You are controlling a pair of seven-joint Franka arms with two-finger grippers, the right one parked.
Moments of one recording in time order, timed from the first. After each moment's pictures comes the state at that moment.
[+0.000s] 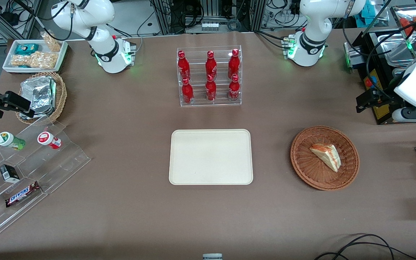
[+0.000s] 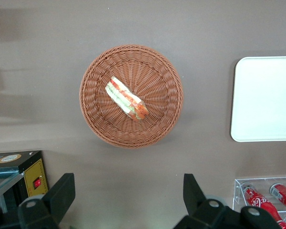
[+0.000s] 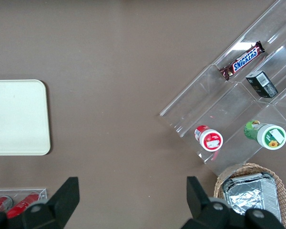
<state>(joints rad) -0.02 0.03 -0.06 -1.57 -0.01 1.56 -0.05</state>
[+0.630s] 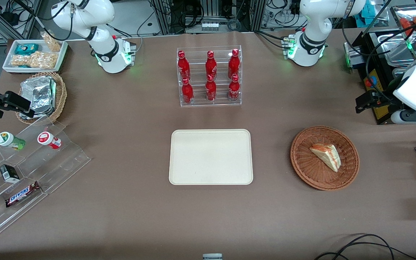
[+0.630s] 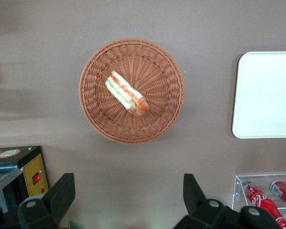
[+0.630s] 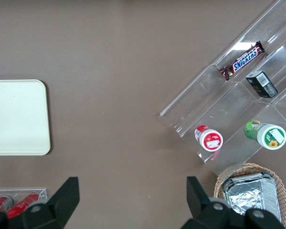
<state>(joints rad) -0.01 0.04 -0.05 -1.57 -0.01 1.53 -0.05</state>
